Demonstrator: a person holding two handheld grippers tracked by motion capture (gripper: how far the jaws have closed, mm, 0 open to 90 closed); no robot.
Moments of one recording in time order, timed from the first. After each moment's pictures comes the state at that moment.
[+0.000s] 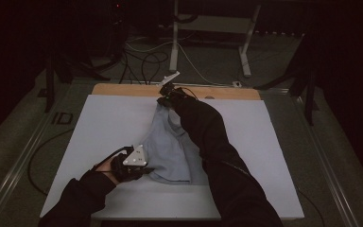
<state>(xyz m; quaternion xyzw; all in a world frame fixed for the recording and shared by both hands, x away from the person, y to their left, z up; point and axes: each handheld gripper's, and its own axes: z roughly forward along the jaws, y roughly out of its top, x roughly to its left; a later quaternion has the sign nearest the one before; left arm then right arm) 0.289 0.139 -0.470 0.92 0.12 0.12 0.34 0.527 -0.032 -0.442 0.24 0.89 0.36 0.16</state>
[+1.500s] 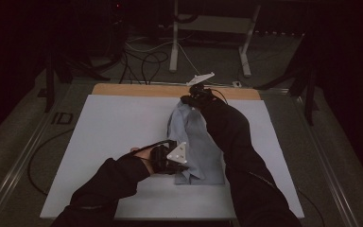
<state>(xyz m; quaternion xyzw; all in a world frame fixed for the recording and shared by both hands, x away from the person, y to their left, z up) 0.305 0.034 -0.445 0.94 -0.01 0.09 0.32 0.504 -0.123 -0.426 0.28 0.86 0.40 0.17</state>
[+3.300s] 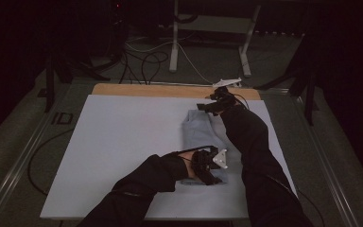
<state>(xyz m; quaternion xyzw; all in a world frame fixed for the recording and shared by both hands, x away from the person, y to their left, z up) 0.319 -0.073 -0.479 0.95 -0.05 0.04 0.31 0.514 -0.201 -0.449 0.35 0.82 0.43 0.15</state>
